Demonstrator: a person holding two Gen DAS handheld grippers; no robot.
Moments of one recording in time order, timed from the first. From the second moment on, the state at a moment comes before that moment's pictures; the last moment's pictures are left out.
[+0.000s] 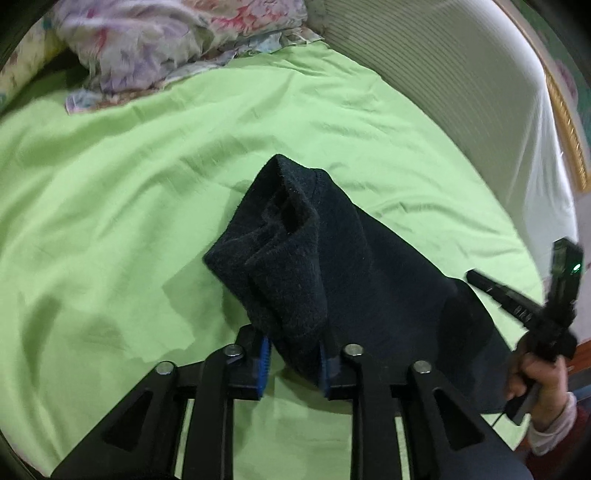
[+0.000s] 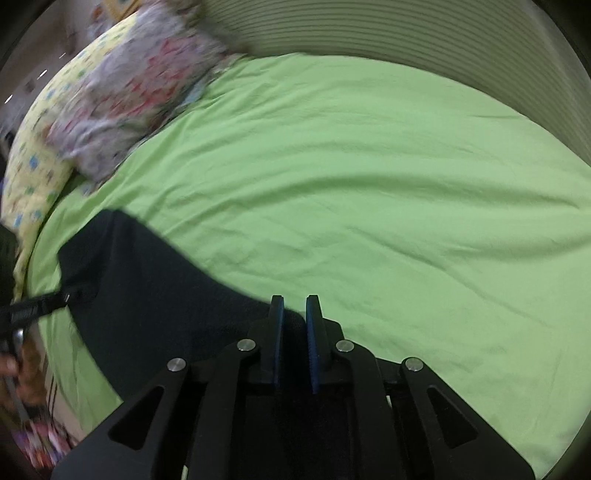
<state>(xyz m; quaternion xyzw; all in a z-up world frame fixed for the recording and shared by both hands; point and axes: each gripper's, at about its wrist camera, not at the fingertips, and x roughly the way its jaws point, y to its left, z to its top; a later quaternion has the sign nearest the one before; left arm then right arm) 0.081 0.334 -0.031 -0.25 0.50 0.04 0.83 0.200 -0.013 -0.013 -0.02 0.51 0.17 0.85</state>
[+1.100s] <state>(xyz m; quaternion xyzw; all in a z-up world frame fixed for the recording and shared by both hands) 0.100 0.152 0.037 -0.09 0.49 -0.14 0.86 -0.046 -0.199 0.020 0.24 0.42 -0.06 0.87</state>
